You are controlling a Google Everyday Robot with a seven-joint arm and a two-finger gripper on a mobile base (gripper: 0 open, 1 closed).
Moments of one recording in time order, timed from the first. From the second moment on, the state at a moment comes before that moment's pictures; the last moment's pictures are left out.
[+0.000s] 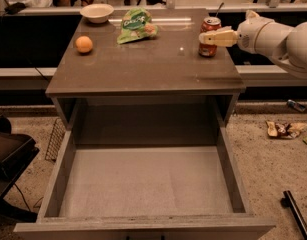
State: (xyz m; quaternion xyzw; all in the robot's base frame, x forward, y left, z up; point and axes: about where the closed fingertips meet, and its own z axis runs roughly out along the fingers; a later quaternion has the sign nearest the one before) arm 0.777 -0.232 0.945 -0.25 0.70 0.13 0.66
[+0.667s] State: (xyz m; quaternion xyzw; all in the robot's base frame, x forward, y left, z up) arm 0.822 -0.223 0.923 -0.25 0.70 0.14 0.66
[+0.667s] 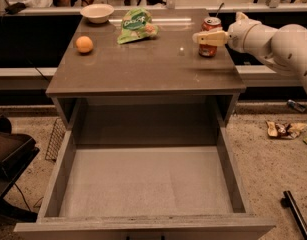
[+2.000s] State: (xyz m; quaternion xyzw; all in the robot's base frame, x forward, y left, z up) arm 0.841 -0.203 0.896 -0.23 0.72 0.17 0.64
